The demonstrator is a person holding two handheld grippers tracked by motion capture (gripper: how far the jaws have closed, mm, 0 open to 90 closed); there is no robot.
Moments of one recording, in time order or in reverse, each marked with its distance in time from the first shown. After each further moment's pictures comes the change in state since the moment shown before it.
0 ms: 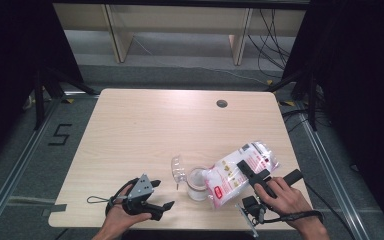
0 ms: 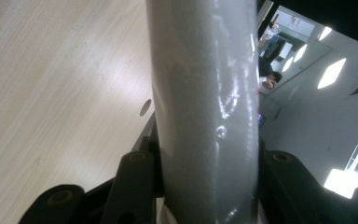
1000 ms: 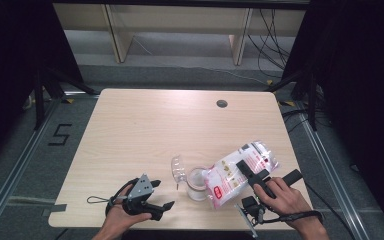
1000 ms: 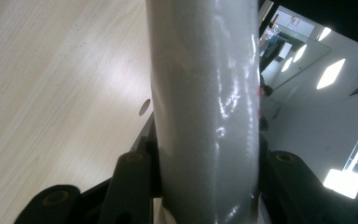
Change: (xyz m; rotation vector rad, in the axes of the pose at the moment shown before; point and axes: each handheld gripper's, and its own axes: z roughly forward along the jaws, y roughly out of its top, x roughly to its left) left arm 0.000 0.000 0.000 0.000 0.000 0.000; right arm -0.001 0.002 0.000 0.007 0.000 -0.016
